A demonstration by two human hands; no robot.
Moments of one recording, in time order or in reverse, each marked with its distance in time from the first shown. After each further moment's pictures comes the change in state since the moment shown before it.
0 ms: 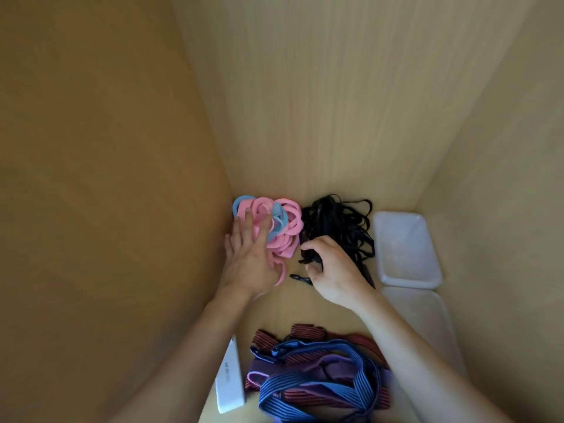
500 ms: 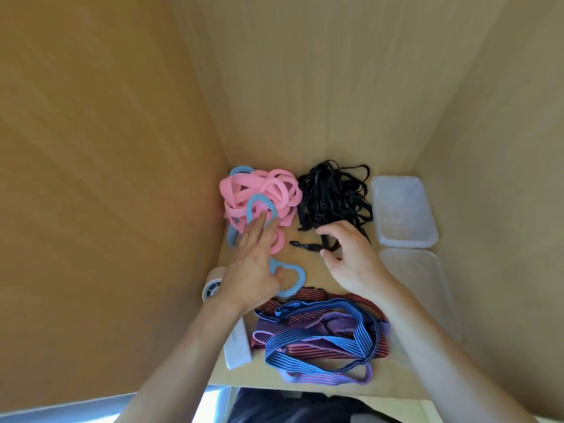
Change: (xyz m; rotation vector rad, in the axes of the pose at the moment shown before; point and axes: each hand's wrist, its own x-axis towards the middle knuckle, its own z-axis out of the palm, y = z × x) left_hand -0.081 0.017 -0.032 -0.220 -0.165 0.133; right_hand -0.054 0.008 0.000 -0.012 0.122 0.018
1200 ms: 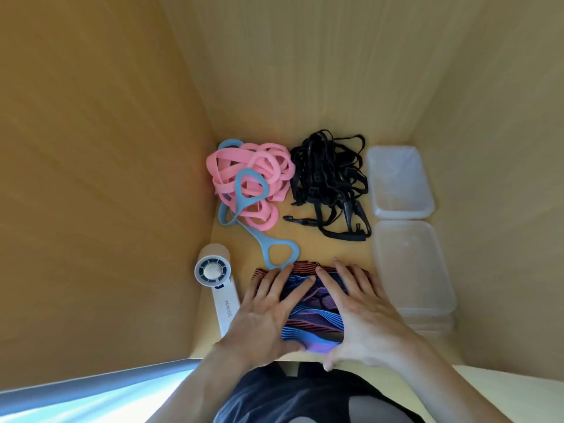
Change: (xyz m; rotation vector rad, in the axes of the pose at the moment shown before) left_hand -0.089 -0.002 0.066 0.373 -0.317 0.238; right_hand -0.110 0.010 0.025 -0.584 -0.512 0.109
